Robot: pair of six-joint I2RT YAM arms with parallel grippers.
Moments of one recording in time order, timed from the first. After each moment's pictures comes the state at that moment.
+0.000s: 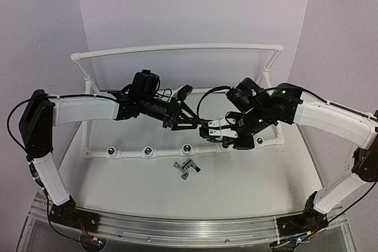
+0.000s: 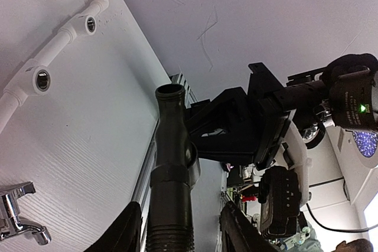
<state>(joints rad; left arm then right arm) -0.75 1.77 1.31 0.03 1.03 -0.77 0.94 1.51 1.40 -0.94 0.06 -0.79</state>
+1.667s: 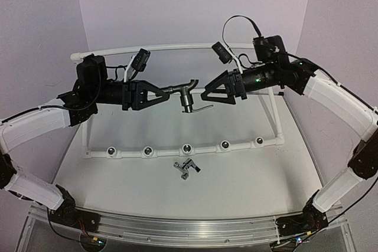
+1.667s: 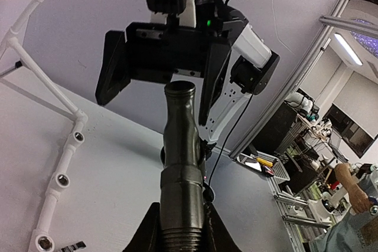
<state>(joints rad) -0.66 1.30 1.08 0.23 1.01 -0.49 0.68 1.53 1.63 -0.60 -0.79 0.01</state>
